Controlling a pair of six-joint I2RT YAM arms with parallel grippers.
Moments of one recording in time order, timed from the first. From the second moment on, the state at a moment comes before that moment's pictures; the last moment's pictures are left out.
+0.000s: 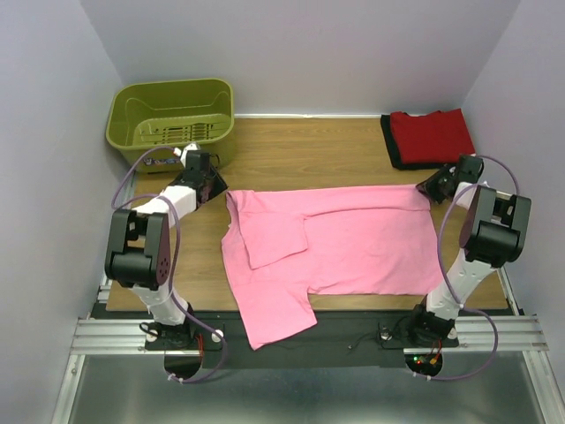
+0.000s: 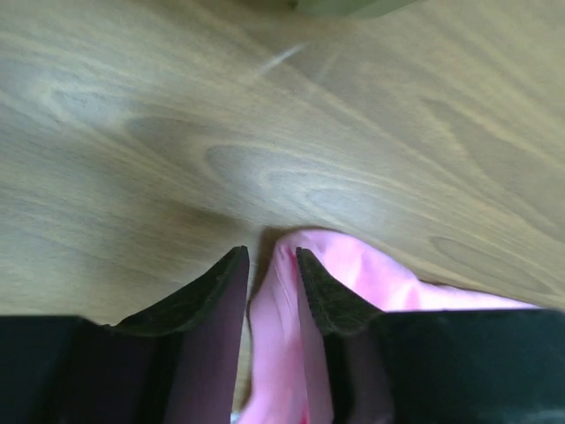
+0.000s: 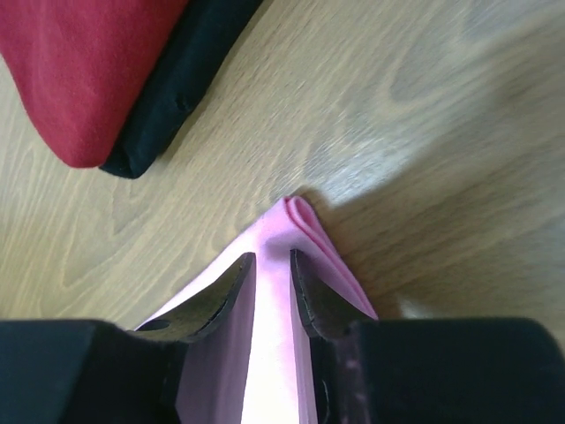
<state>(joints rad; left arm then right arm) -0.15 1.71 0.98 -0.05 -0.08 -0.65 -0.36 1.90 1.08 0.03 -0.28 0.63</state>
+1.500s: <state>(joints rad) -0.20 1.73 0.98 -0.16 -0.17 -0.69 -0.37 1.88 1.04 0.01 -0.32 0.62</state>
